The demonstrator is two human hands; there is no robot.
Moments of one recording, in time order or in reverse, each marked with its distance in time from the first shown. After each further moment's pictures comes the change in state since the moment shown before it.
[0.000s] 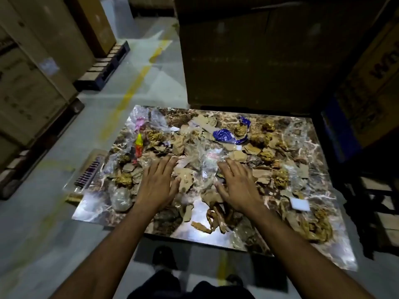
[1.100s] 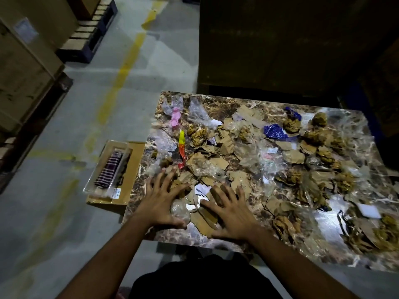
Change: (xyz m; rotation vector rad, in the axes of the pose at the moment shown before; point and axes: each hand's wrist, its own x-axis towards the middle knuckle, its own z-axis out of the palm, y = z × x) left_hand 0.000 -0.251 0.067 -0.045 -0.526 0.175; right_hand 0.065 -0.183 0.124 -0.183 -0.350 -0.257
